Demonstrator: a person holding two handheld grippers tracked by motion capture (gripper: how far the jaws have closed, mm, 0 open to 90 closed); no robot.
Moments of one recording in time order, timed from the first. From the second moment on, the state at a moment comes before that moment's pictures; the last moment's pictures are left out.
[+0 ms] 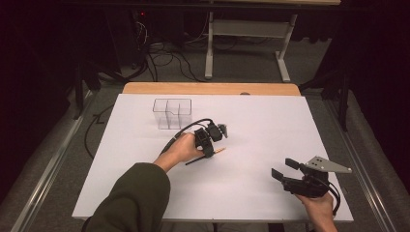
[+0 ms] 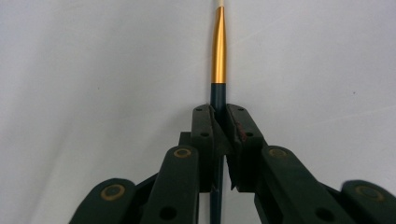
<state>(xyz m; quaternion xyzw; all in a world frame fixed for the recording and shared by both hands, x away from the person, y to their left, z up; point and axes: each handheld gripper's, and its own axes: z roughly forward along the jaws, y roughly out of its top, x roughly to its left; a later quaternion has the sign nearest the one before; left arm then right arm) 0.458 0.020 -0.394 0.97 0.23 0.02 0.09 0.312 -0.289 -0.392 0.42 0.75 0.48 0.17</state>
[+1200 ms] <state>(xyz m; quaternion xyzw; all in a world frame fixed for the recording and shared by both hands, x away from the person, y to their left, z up) 0.451 0.040 -0.389 0.96 0.26 0.02 0.14 0.307 -0.289 -0.389 0.40 0.74 0.50 0.20</state>
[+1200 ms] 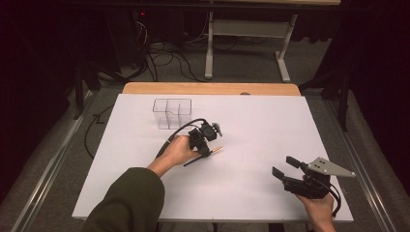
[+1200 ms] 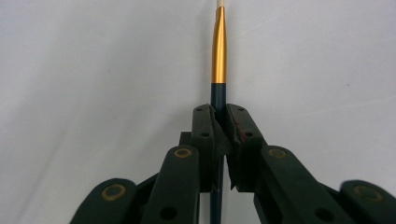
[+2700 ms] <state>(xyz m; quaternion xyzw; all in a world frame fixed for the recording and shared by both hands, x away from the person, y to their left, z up) 0.427 0.073 -0.362 0.92 0.28 0.02 0.28 0.307 -0.285 -0.390 0.39 0.75 0.50 0.19</state>
